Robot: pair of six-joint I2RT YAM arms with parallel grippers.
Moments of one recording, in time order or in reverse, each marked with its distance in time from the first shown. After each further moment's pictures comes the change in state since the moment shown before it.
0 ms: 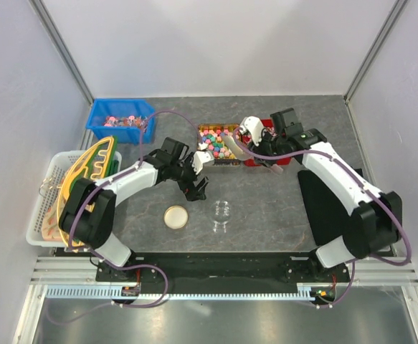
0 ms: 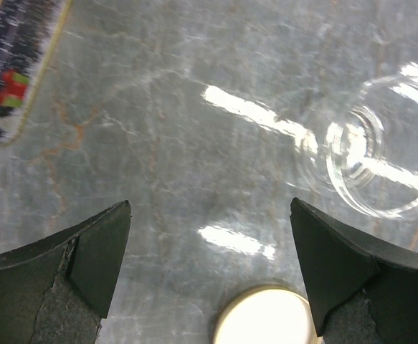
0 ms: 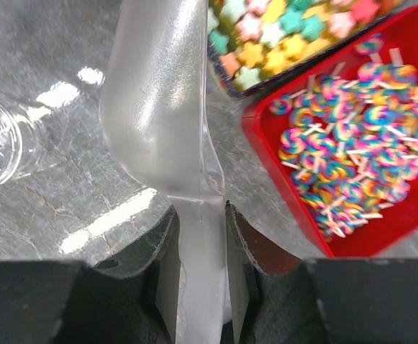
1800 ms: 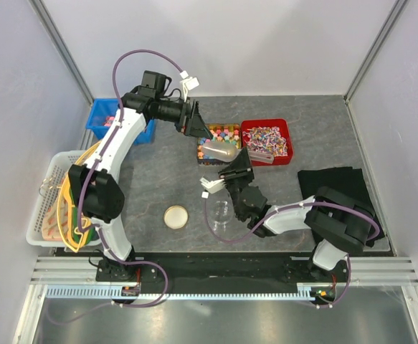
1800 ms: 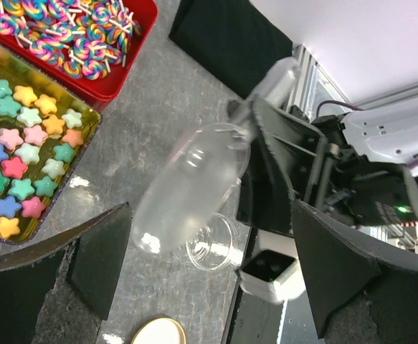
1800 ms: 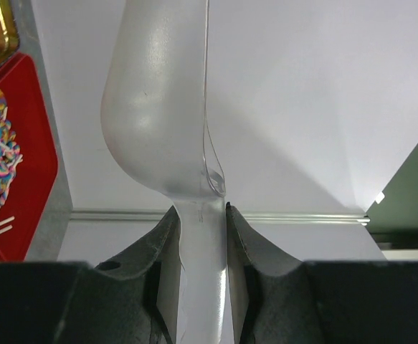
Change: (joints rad) left arm 0.185 0.234 0.878 -0.505 0.480 -0.398; right arm 0.642 0.122 -0.724 1.962 1.207 -1.318
